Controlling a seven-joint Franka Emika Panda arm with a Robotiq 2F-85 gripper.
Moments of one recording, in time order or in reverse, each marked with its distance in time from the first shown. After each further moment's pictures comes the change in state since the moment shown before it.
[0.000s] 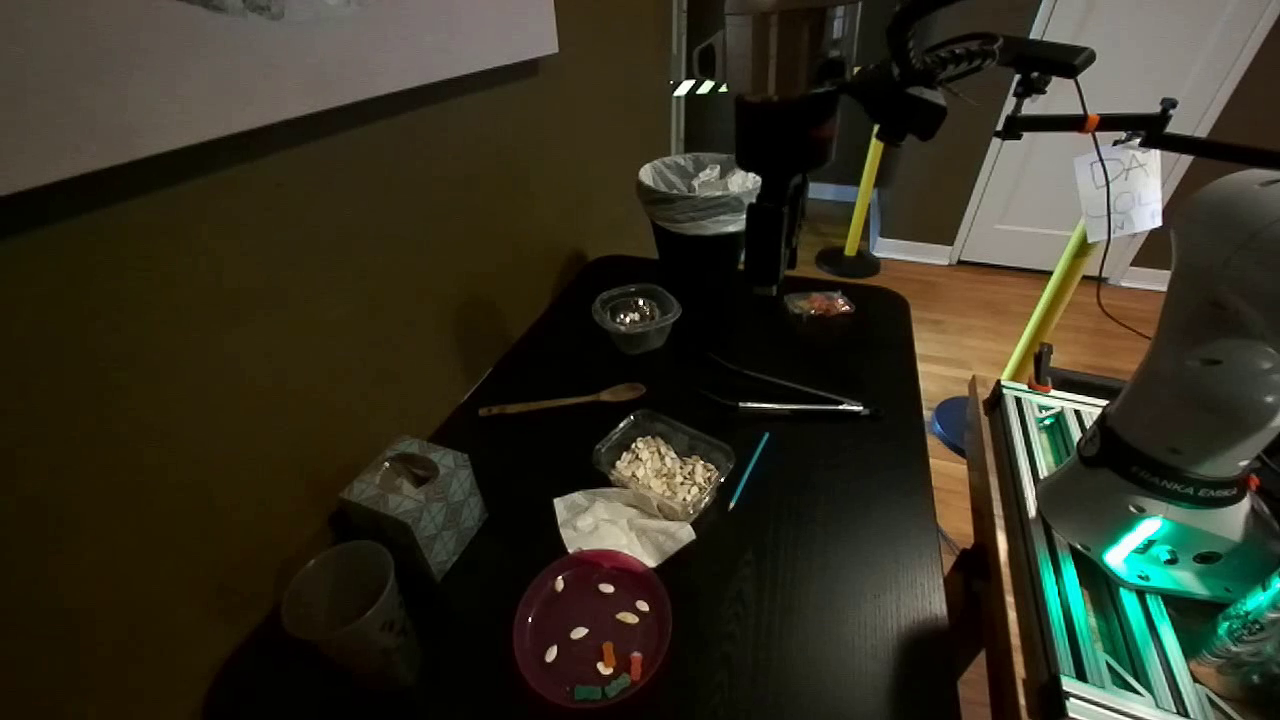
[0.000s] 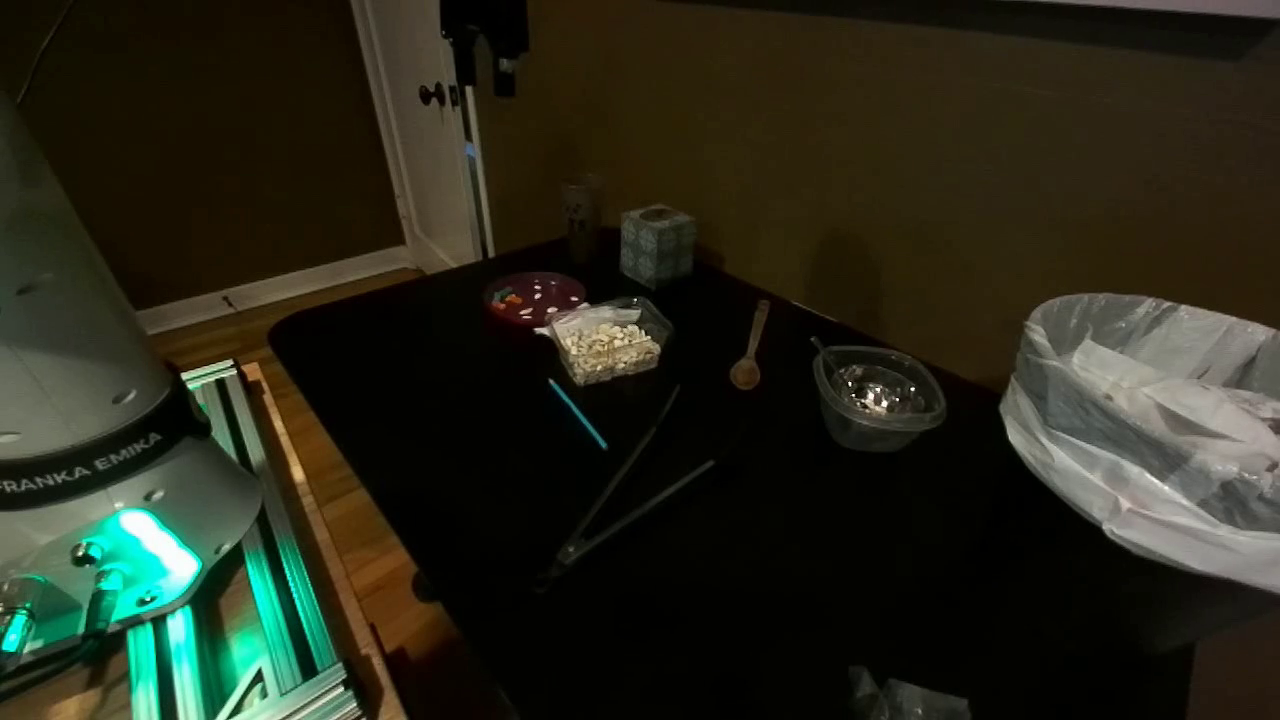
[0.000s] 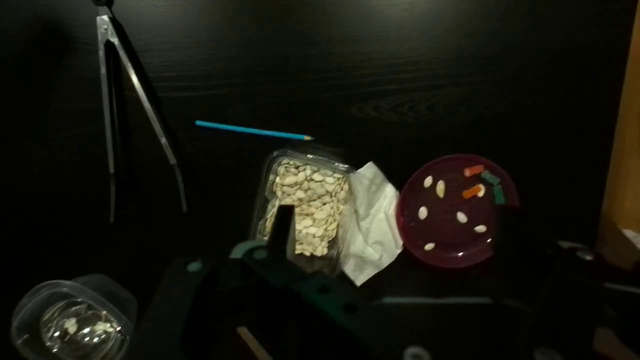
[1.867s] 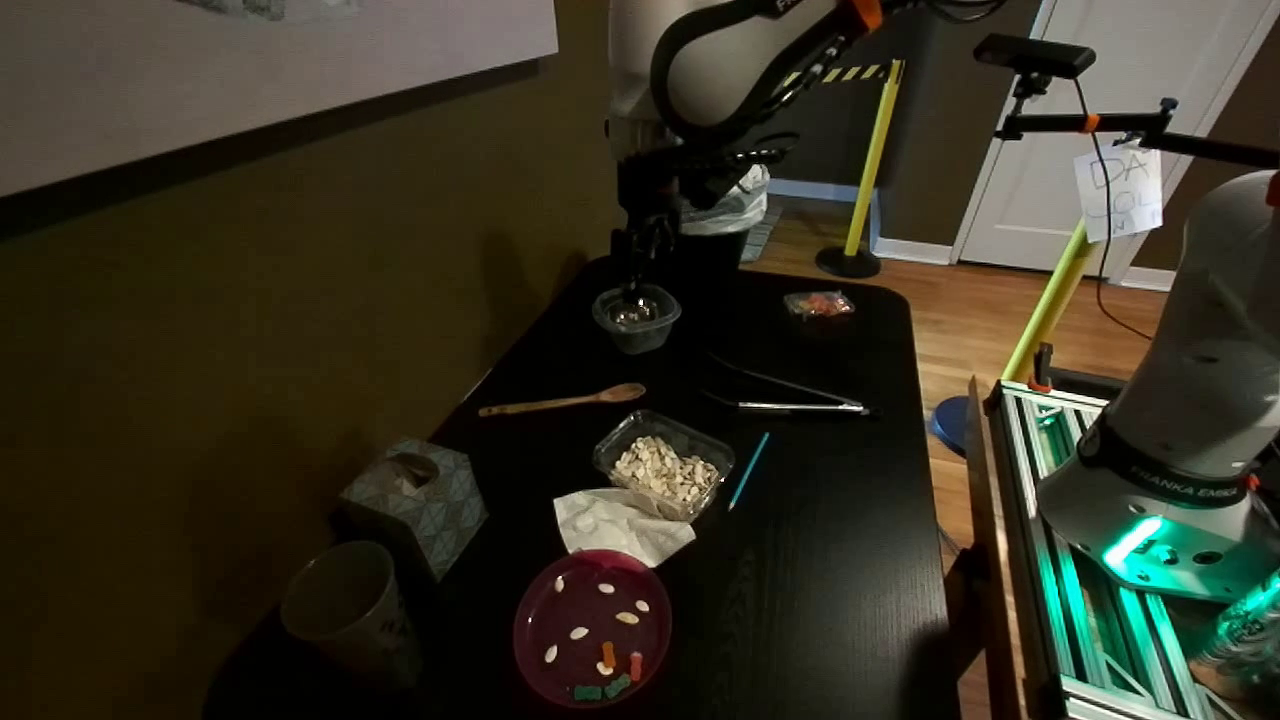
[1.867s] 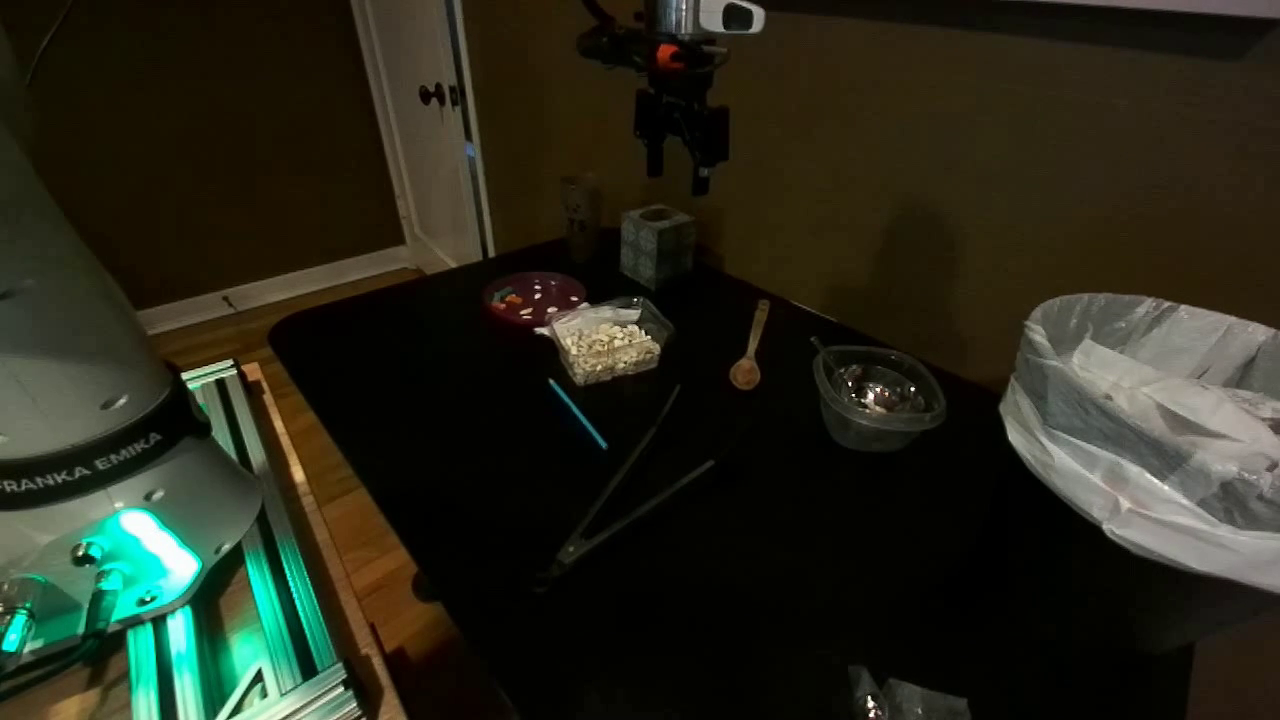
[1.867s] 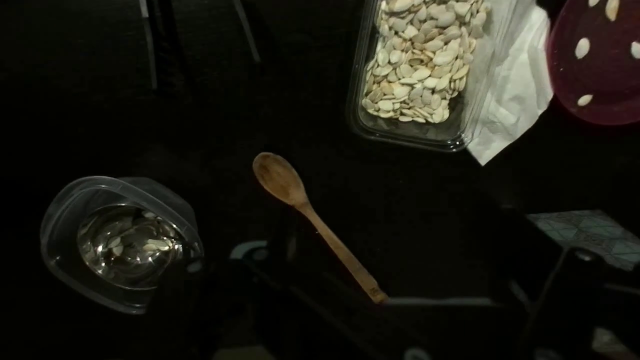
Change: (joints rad) arm -0.117 0.503 -0.169 0.266 -0.085 0.353 -0.157
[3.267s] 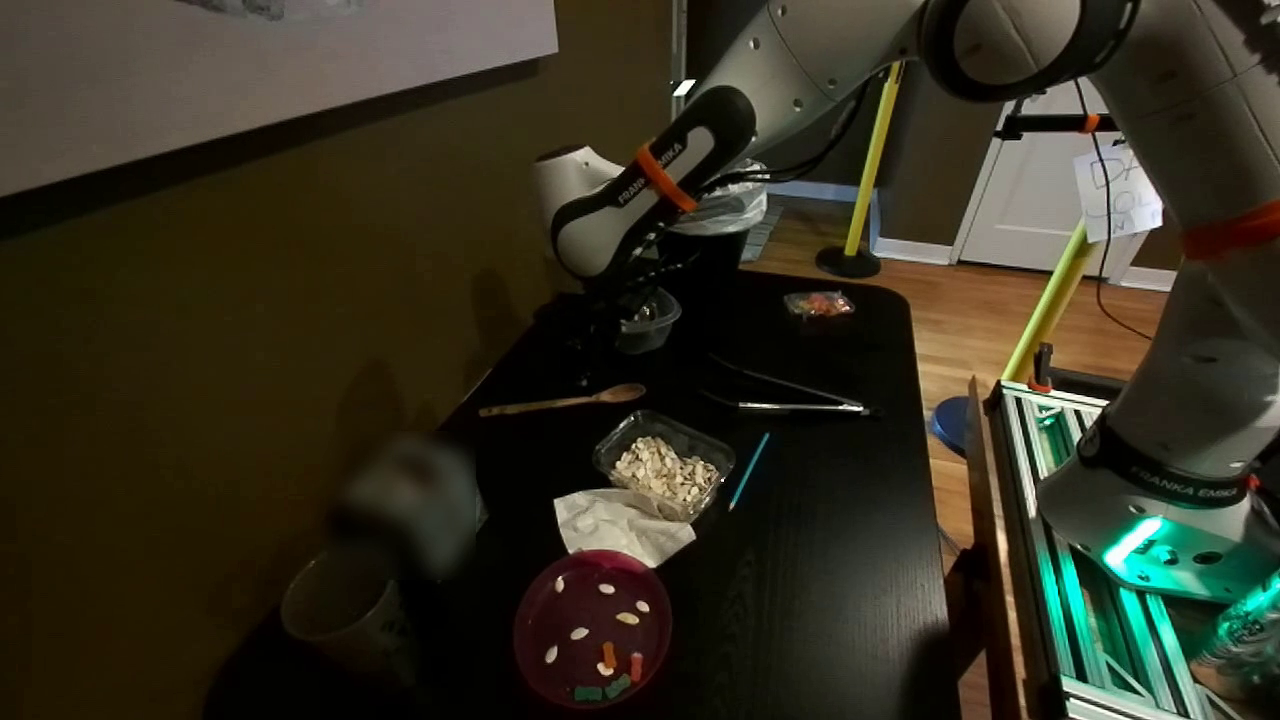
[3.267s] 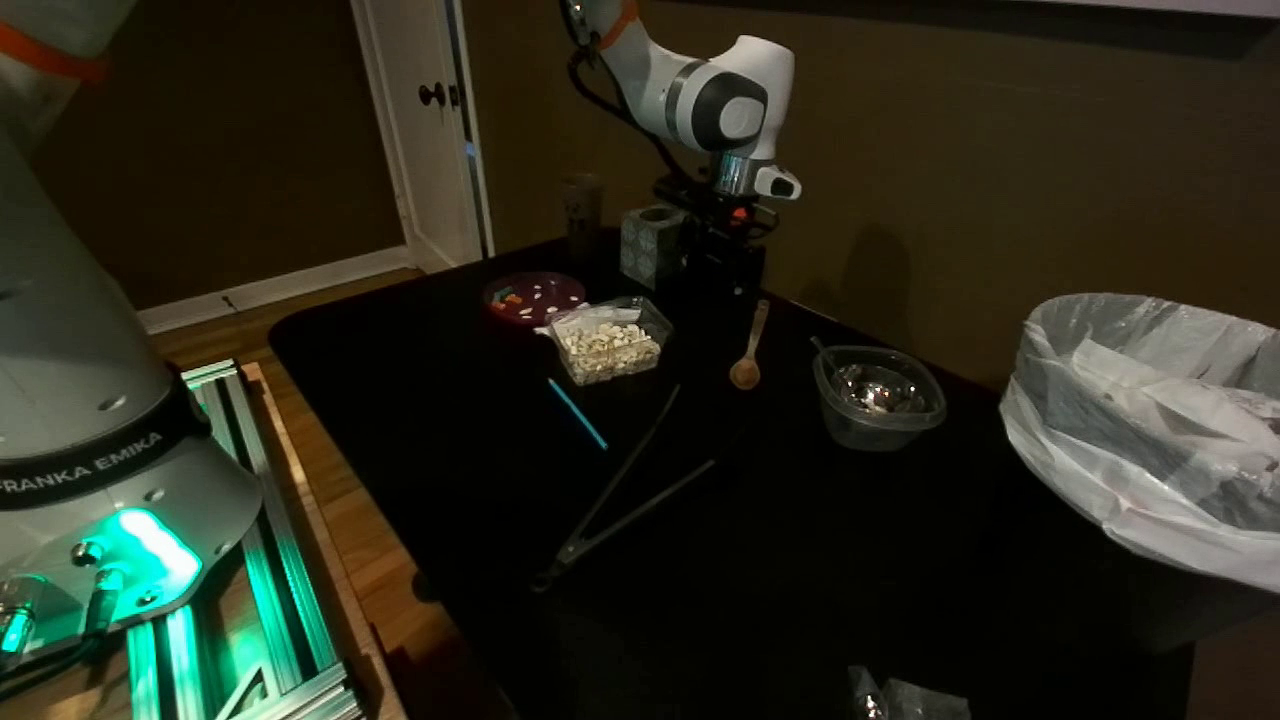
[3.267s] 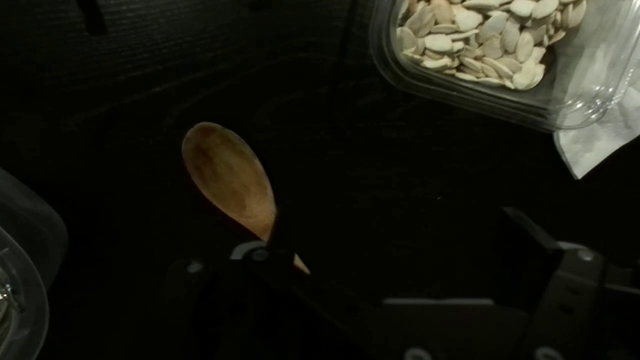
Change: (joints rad) arm -0.024 0.606 0.011 0.489 0.040 -0.027 -0.137
